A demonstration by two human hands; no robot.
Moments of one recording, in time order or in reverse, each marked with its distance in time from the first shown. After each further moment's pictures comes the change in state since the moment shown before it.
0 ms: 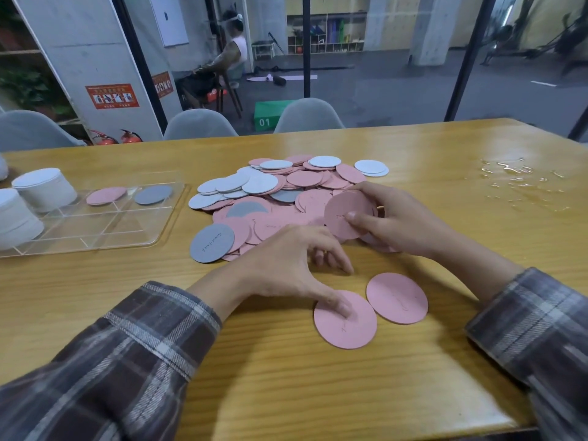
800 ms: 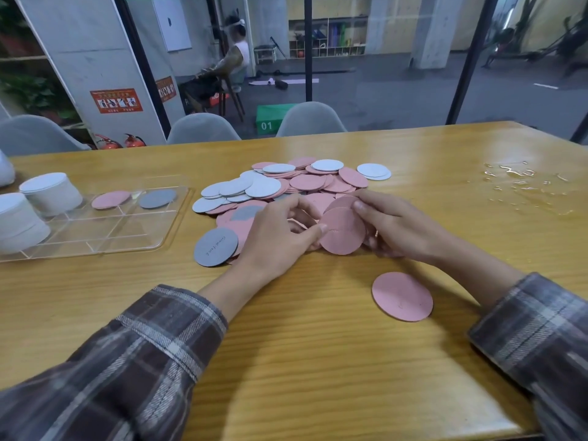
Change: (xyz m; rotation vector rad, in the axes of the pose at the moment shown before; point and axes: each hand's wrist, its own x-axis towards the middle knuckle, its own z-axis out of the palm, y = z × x) left_hand 0.013 -0.012 -0.001 -0.321 0.527 -0.231; right_hand -0.003 -0.007 0.006 0.319 -0.085 0.119
